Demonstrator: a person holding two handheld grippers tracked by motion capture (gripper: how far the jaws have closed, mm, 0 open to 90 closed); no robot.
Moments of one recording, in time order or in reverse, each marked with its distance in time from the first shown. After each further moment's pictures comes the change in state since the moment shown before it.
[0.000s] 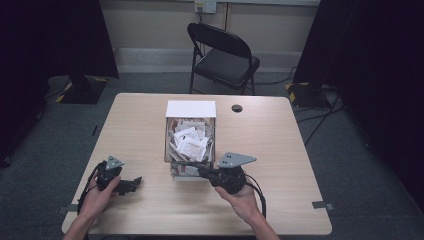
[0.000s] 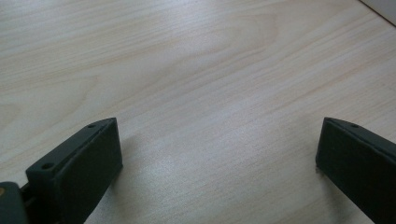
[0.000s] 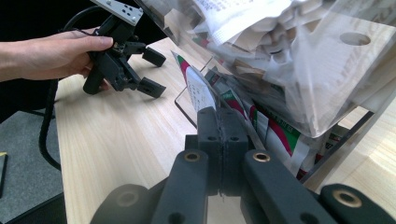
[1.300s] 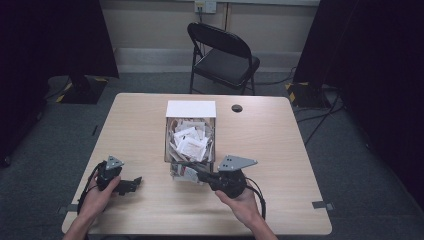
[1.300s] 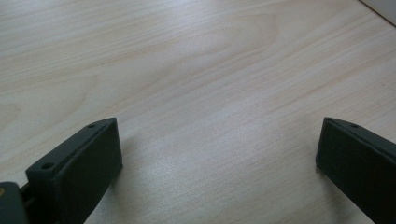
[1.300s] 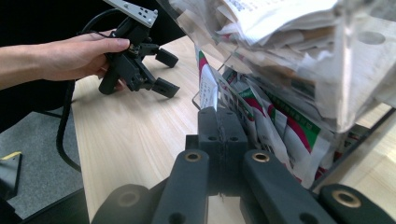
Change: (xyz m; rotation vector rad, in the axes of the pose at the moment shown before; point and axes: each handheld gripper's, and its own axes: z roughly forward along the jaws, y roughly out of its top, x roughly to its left) left arm 0.000 0.000 0.000 0.000 0.000 0.000; right arm 0.010 -0.001 -0.007 -0.004 0.028 0.015
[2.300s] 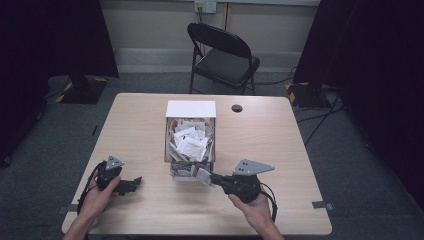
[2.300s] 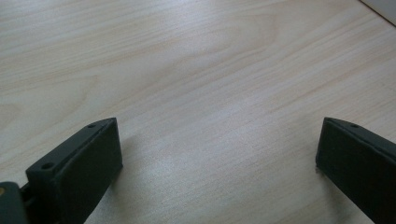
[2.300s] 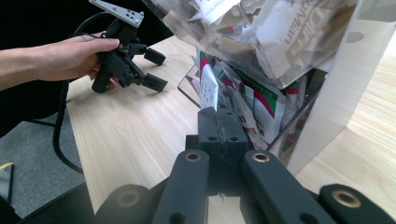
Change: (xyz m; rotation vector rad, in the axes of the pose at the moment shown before) left arm 0.000 0.000 0.000 0.000 0.000 0.000; right arm -0.004 -0.012 -0.034 -0.018 -0.052 0.040
